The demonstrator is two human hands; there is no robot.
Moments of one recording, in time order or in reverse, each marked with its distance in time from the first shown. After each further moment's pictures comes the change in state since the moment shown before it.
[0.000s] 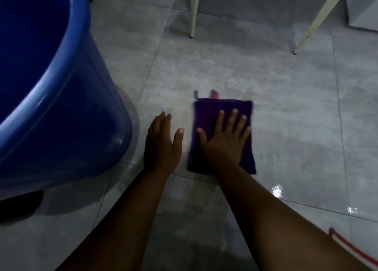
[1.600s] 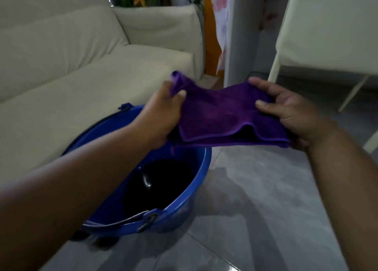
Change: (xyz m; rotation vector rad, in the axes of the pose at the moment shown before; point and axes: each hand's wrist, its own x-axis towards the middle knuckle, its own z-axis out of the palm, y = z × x) left_hand 0.035 0.182 -0.346 -0.735 0.176 0.021; right_hand 0.036 -0.109 -0.381 1.494 -0.530 -0.610
